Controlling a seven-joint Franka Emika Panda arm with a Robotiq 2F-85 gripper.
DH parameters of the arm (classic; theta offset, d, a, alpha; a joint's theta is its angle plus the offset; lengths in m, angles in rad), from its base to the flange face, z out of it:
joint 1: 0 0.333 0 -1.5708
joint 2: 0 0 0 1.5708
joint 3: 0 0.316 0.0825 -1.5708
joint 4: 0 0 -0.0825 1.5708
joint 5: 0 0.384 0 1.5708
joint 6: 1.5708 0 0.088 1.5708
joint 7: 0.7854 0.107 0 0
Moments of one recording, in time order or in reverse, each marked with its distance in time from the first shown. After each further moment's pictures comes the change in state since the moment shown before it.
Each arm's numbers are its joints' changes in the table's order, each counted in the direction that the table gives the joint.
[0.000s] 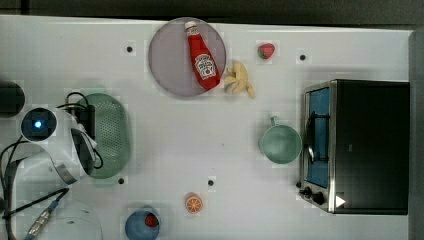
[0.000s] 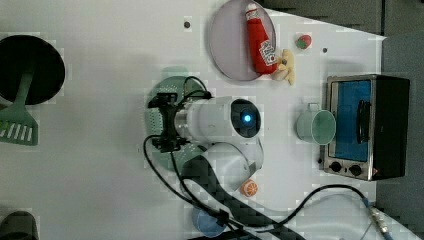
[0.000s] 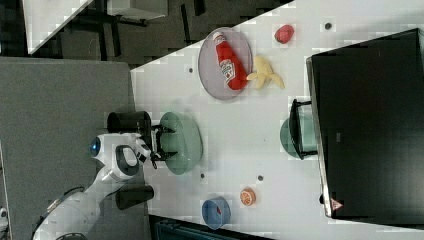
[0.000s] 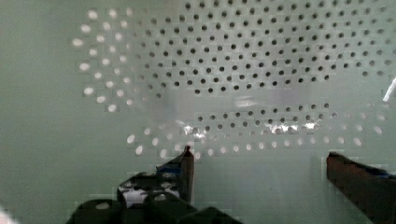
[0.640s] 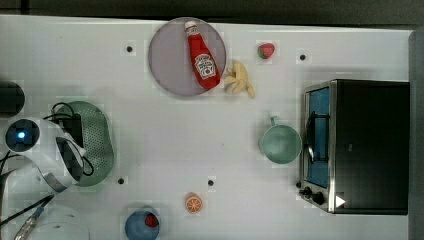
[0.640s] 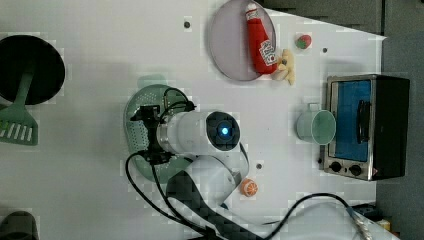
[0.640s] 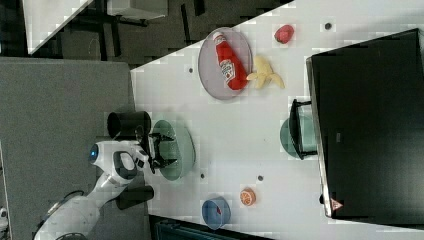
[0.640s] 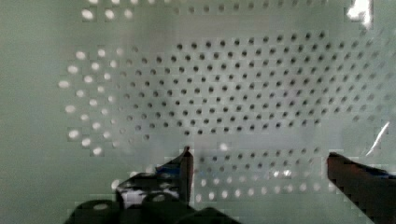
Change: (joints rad) arm 0.051 0.016 0.007 -0.015 -0.055 -0.045 -0.008
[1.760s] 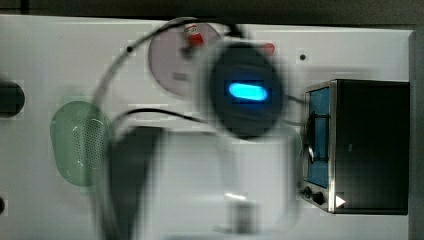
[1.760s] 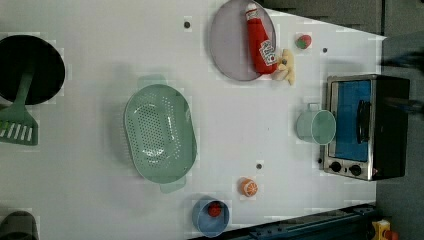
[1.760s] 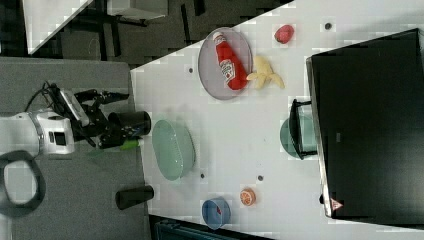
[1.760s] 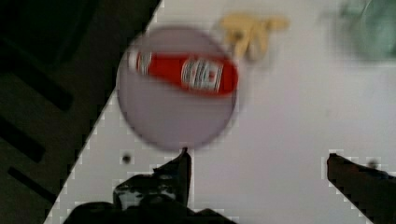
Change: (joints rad) arm -0.043 -0.788 -0.700 -0.025 -0.162 -0.626 -0.966
